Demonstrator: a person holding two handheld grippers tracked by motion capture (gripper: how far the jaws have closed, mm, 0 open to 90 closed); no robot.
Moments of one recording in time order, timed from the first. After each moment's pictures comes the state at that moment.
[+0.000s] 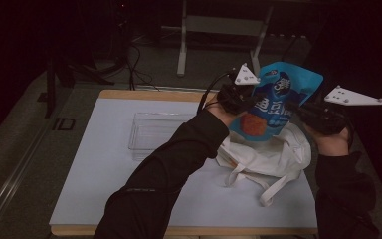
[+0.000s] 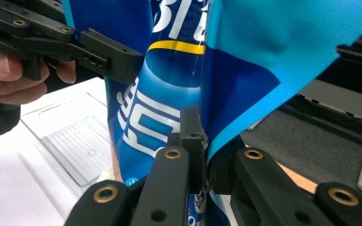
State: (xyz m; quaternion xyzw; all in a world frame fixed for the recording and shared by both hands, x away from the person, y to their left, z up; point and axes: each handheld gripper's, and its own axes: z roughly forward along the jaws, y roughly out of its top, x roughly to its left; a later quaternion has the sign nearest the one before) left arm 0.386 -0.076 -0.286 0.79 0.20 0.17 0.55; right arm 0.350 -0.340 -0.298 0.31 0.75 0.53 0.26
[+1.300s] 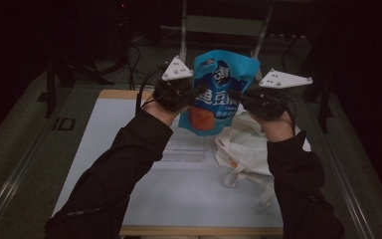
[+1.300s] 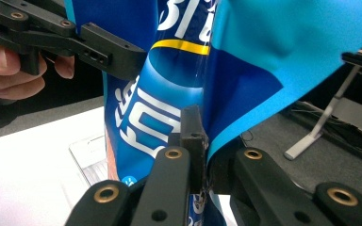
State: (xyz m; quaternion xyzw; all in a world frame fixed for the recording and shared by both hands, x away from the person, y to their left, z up) left arm 0.361 0.054 -0.272 0.77 0.26 0.23 0.53; right arm 0.369 -0.206 -0.283 0.23 0.78 0.54 0.23
